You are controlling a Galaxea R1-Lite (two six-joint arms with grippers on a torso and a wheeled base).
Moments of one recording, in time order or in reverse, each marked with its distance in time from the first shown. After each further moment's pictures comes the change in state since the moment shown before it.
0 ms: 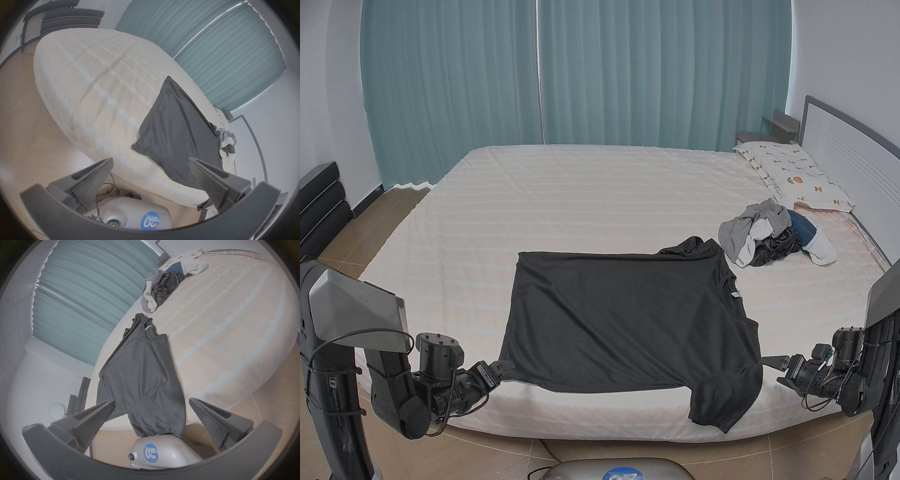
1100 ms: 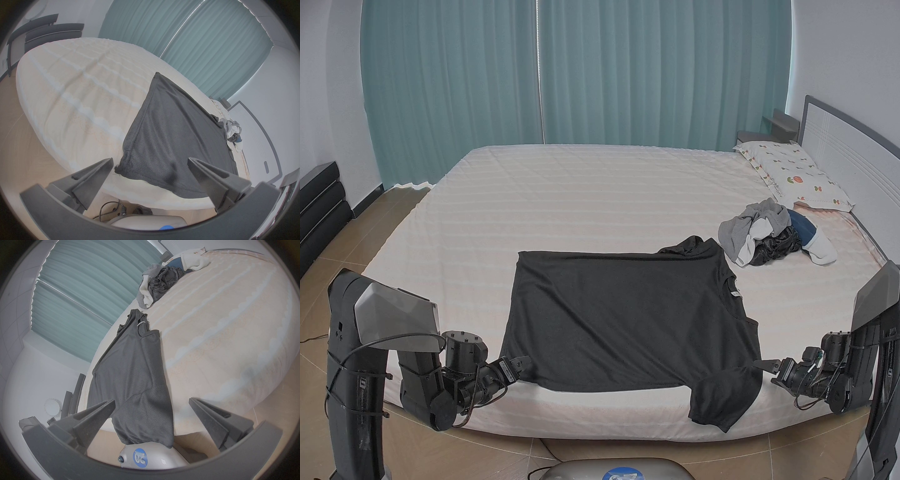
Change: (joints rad) left arm -0.025 0.180 -0.201 -0.027 0.032 0.164; right arm -0.013 0.146 -0.121 -0.001 0.003 -0.062
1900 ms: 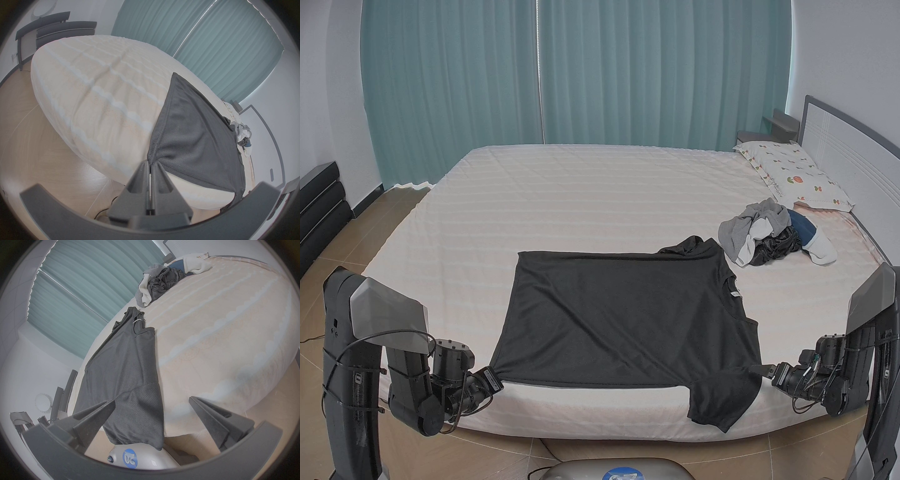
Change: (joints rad) left arm 0.057 -0.004 0.098 -0.012 0.037 -0.029; right arm 0.037 0.023 0.000 0.000 -0.089 -0.054
